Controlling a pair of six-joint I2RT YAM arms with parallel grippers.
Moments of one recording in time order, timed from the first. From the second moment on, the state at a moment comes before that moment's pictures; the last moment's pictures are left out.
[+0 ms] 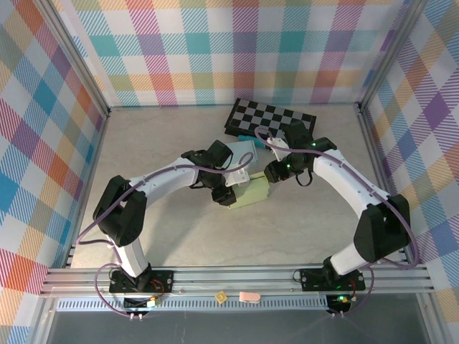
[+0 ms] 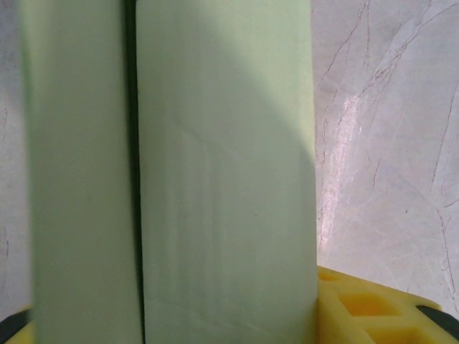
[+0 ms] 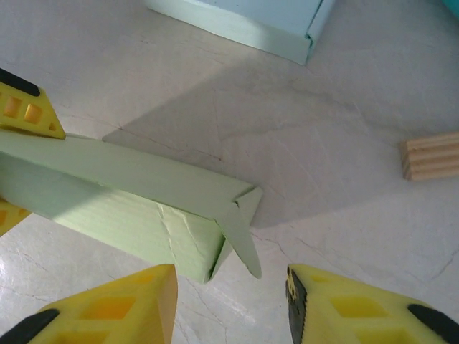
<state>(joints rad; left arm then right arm) -0.66 1.76 1.29 -0.74 0.32 0.58 0.41 1.53 1.27 -0.88 -0.25 -0.11</state>
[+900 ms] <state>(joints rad) -0.66 1.76 1.29 -0.75 0.32 0.58 0.46 1.59 1.29 -0.91 -0.22 -0.13</state>
